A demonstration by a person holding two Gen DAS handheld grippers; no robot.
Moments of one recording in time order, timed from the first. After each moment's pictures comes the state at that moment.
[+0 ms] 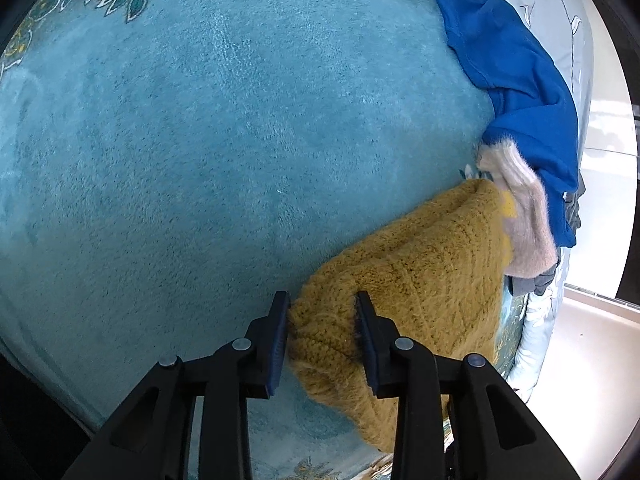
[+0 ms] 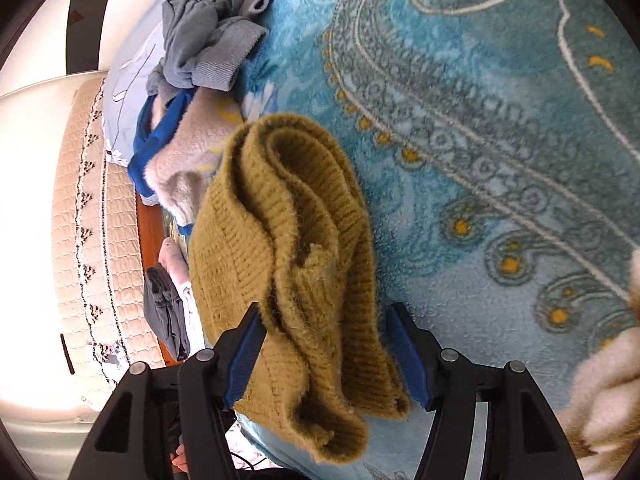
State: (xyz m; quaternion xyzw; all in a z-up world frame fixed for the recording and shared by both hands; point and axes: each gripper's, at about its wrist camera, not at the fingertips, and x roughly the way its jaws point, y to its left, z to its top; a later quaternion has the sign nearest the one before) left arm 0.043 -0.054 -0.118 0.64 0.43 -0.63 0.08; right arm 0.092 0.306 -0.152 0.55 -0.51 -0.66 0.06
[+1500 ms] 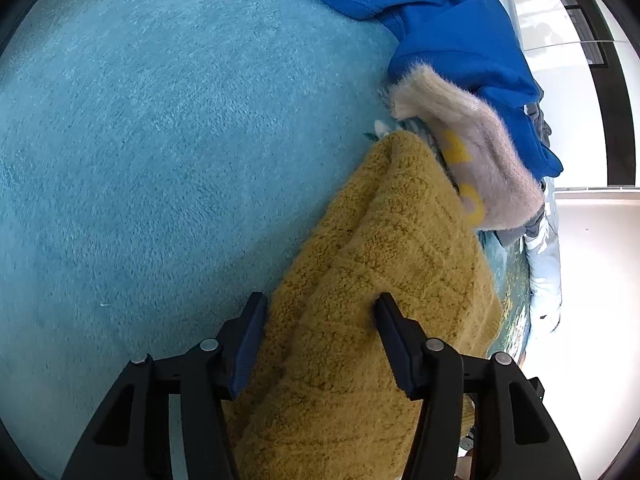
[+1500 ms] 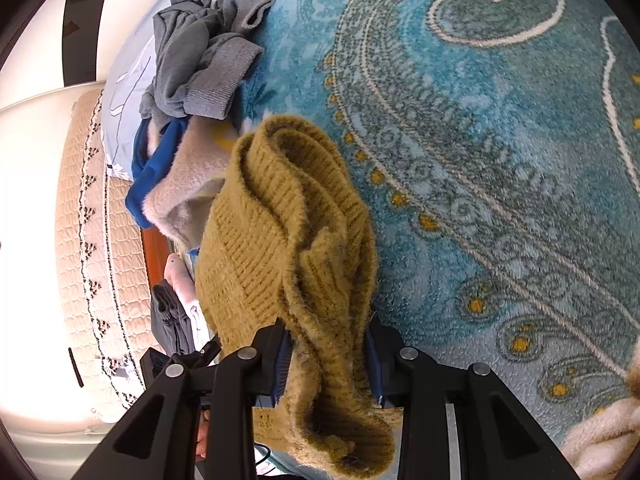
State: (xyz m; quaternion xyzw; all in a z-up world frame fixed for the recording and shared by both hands) left arm -0.054 0.022 -0.139 0.64 0.32 -0.70 -0.07; right arm 0.069 0.323 -0.157 0.54 -0.53 -0.65 0.05
